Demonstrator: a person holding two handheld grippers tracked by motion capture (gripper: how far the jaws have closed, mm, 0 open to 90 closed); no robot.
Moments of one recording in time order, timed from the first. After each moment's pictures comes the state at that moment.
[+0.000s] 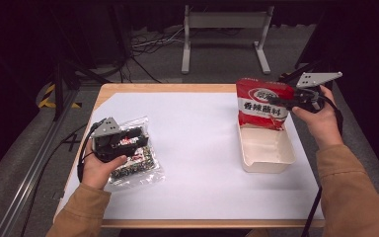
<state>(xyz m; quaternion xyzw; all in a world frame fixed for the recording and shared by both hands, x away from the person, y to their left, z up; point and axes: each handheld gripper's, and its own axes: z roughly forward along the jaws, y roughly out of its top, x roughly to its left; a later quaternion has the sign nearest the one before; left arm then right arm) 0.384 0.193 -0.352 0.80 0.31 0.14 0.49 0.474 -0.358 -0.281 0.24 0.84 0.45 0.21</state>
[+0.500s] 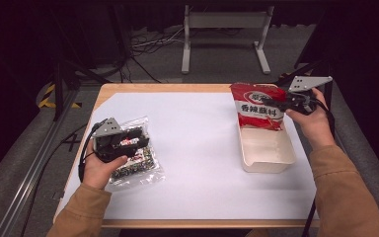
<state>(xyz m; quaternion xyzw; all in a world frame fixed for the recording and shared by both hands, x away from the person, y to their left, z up) 0.385 0.193 -0.354 0.80 0.31 0.14 0.49 0.480 -0.349 -0.295 0.21 0.84 0.45 0.22</state>
